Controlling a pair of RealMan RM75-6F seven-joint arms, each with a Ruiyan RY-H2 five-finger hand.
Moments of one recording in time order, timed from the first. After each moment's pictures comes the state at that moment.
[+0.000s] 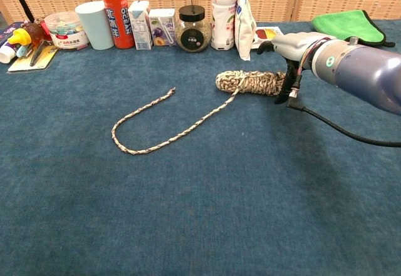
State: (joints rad) left arm -0.13 -1.11 -0.07 -1.71 1.42 1.44 0.17; right arm 0.91 -1.72 0.32 -1.29 -0.63 0.96 -0.74
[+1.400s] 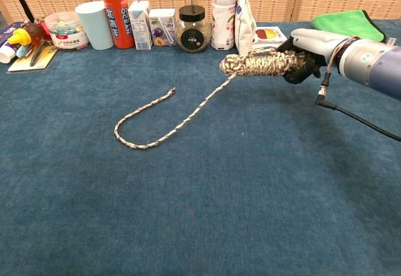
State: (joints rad) left arm -0.23 -1.11 -0.07 -1.69 1.49 1.34 0.15; right arm 0.82 -1.65 0.29 -1.19 -0.94 0.85 -0.22
